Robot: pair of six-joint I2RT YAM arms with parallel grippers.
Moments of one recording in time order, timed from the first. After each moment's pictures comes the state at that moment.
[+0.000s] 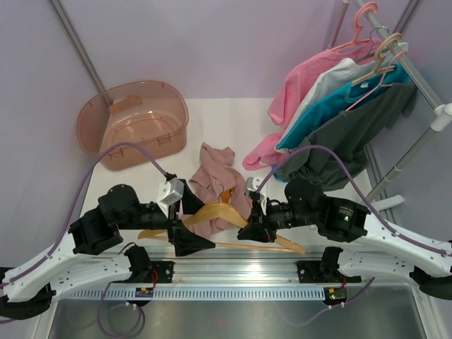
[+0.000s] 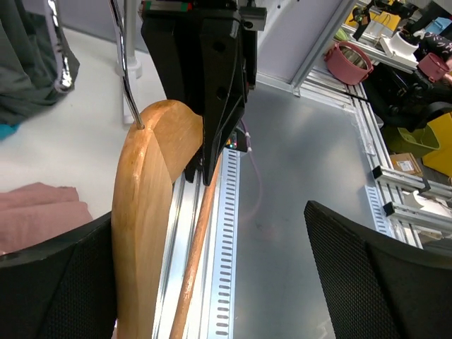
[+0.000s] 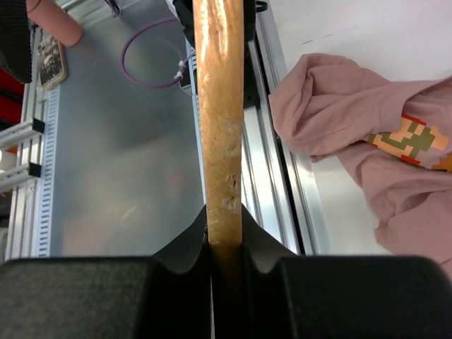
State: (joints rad) left arm -1.07 0.59 0.89 -0.40 0.49 -0.29; right arm 1.15 0.91 0.99 -0.50 -0.39 0.20
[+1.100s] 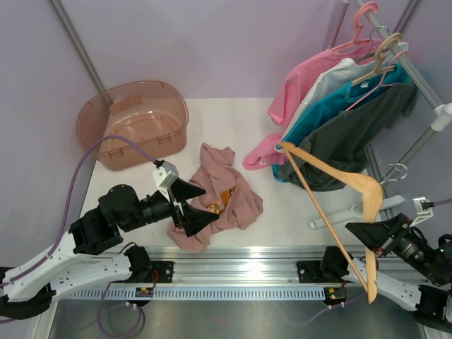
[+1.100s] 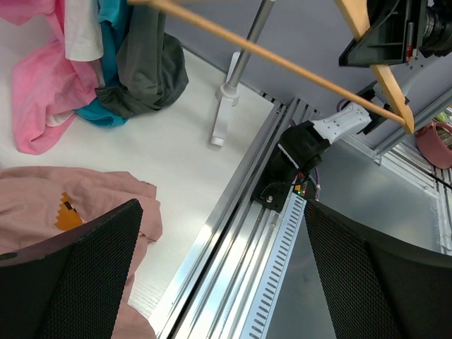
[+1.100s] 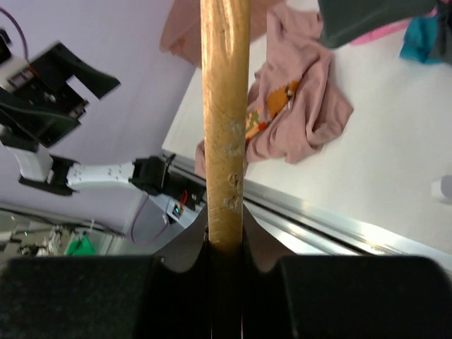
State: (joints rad) left arm -1.07 0.60 0.92 -0.40 0.10 -0.36; right arm 1.12 0.04 1.12 -1.23 0.36 0.88
